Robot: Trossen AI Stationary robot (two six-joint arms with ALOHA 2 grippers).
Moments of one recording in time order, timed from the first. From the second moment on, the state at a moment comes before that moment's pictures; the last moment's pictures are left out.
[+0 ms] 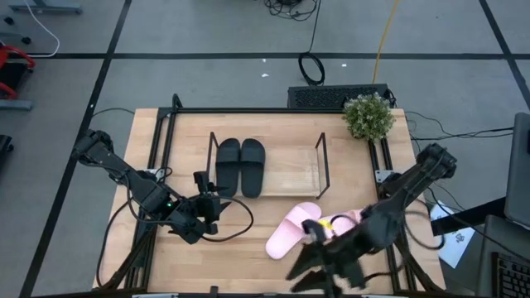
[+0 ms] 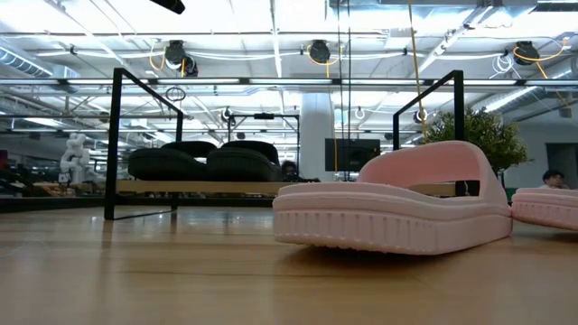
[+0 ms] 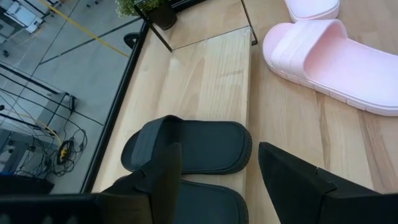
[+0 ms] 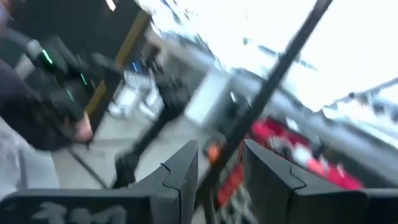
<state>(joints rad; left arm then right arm) -0.63 1.36 1.17 -0.82 -0.83 -0.32 0.71 1.60 1.46 0.41 0.17 -0.59</state>
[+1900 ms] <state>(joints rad) -0.62 1.36 1.17 -0.82 -0.83 -0.29 0.56 1.86 2.08 -1.14 0.67 0.38</state>
